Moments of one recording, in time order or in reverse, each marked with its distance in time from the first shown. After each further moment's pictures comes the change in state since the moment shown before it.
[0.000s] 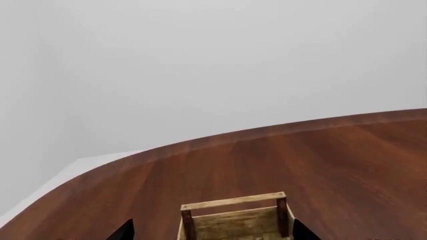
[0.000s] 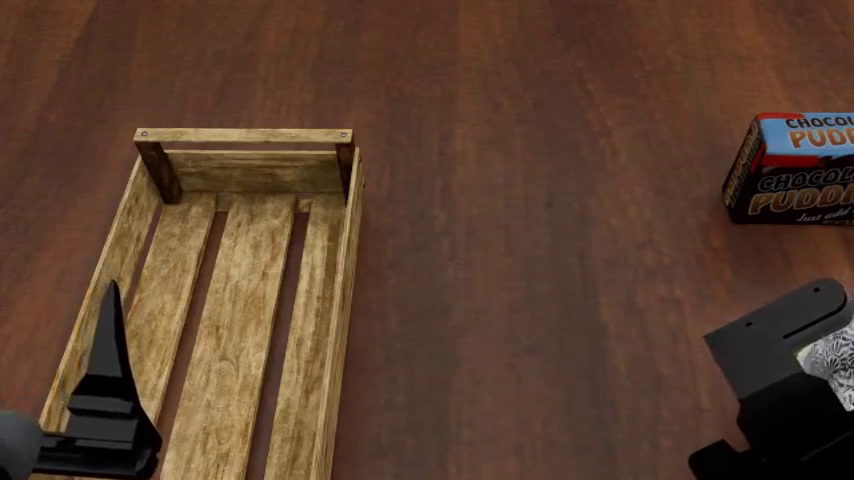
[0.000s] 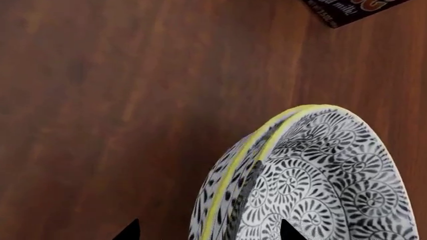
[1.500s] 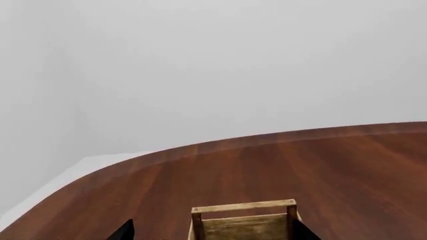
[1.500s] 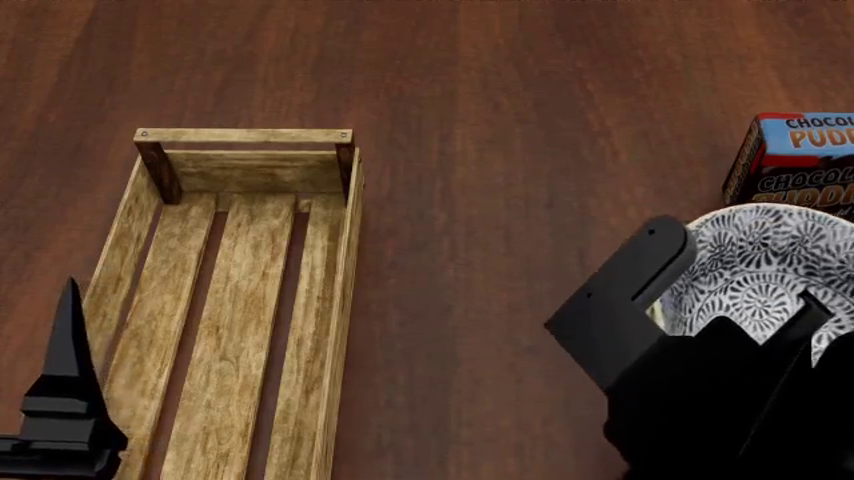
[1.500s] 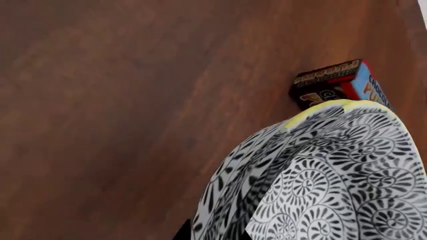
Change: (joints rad) left arm 0.046 -0.031 -0.071 0.018 -0.060 0.051 -0.019; right arm 0.221 -0.011 0.040 -0.491 0.349 0.374 0.252
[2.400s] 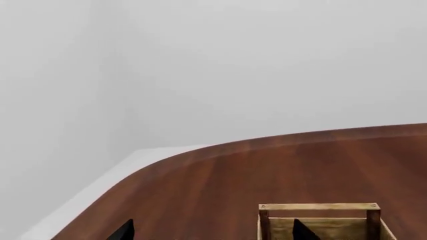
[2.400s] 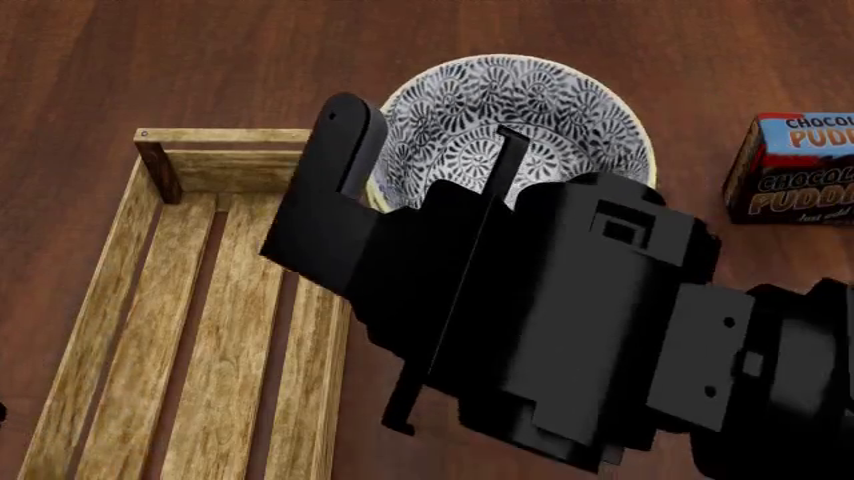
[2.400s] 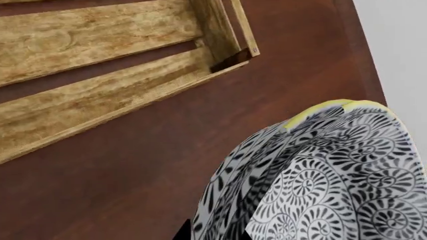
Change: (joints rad) left arm 0.070 -0.073 -0.224 -0.069 -0.062 0.059 -0.001; right arm 0.352 -0.397 -0.281 0.107 -0.236 -0.116 -0.416
